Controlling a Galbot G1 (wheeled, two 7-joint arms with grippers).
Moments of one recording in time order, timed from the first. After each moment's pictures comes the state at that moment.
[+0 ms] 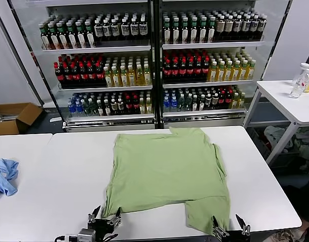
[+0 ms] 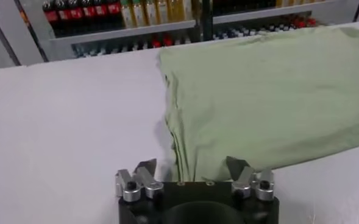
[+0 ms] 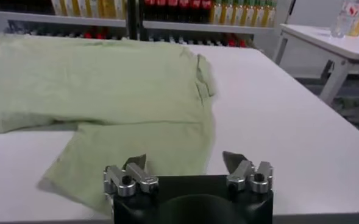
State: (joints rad) left arm 1.69 -1.35 -0.39 -2.17 -0.14 0.54 -0.18; right arm -1.89 1.23 0.50 2.26 0.32 -0.39 0.26
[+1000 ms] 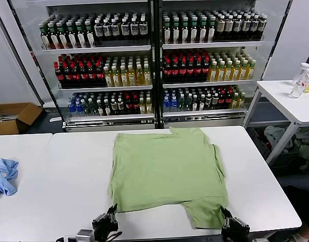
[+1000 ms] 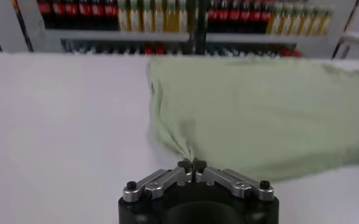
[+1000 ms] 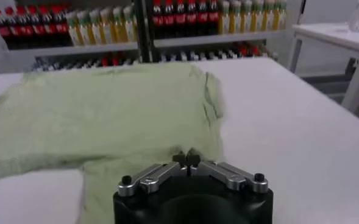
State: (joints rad) left arm 1.68 -1.34 -0.42 -2.20 -0.26 0.42 -0.14; right arm -1.76 1.12 0.59 2.28 0.49 -0.32 0.20
